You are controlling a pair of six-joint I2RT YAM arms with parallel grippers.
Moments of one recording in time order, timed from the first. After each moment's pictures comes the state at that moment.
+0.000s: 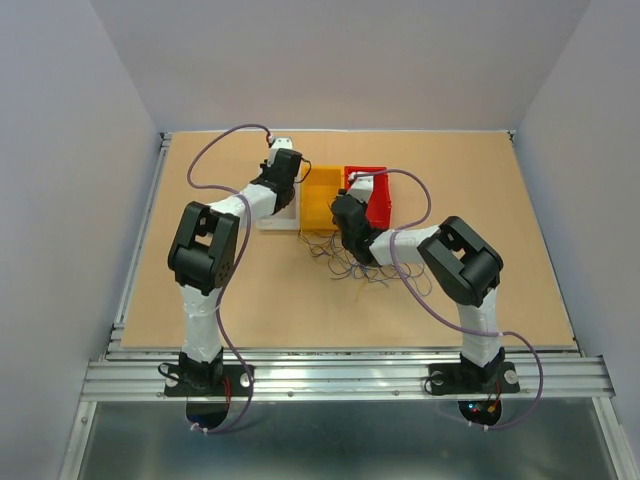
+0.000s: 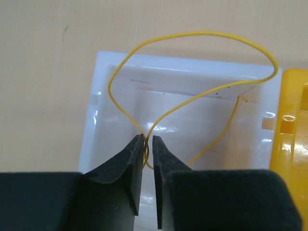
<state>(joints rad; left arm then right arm) -0.42 2.03 1.41 -0.09 -0.54 -0.23 0.74 2.03 1.13 0.53 0.72 0.44</state>
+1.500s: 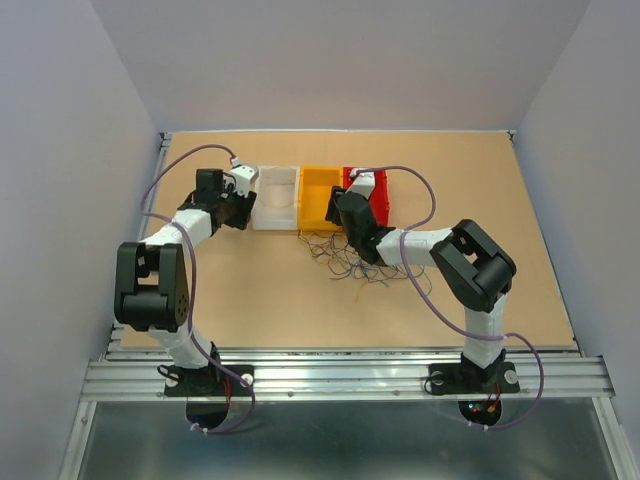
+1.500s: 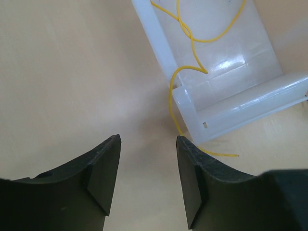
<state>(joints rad) -0.07 1.62 0.98 -0.13 0.21 0.32 0.74 1.94 1.10 0.53 0.58 0.44</state>
